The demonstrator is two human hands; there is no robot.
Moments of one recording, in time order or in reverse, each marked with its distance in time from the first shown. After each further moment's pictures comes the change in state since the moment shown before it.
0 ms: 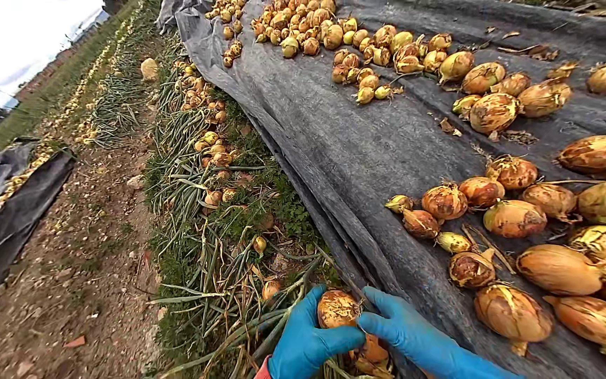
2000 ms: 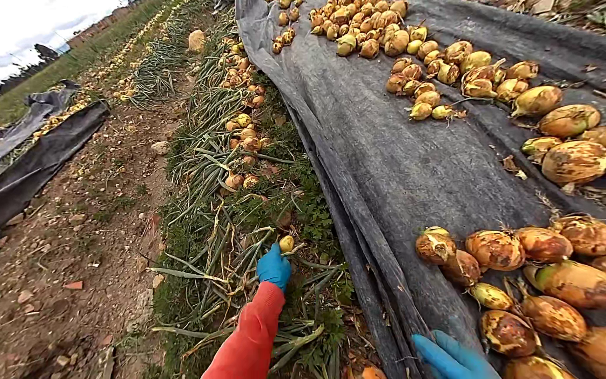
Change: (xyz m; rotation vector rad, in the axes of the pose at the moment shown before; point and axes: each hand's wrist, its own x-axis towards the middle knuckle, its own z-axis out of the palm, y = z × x) left_hand 0.132 -0.051 -0.113 0.972 0.583 -0.466; right_hand -0.013 0.023 -0.037 -0.024 0.165 0.268
